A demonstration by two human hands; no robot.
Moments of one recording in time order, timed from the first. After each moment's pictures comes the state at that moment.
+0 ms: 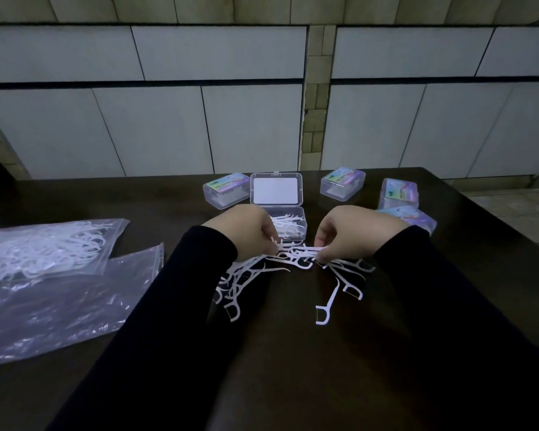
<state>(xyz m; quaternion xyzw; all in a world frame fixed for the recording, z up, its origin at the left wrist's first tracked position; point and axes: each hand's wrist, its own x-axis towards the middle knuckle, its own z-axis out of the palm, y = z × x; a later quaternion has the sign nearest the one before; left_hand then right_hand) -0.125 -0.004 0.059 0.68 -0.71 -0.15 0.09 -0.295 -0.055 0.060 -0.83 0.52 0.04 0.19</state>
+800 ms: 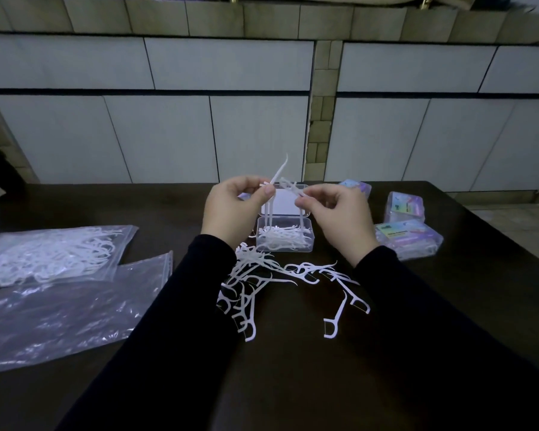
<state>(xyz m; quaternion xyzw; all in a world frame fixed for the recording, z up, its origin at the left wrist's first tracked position) -0.110 -0.022 0.050 0.59 -0.51 -0.20 0.60 -0.266 -0.072 0.039 -0.72 0.44 -0.47 0.26</state>
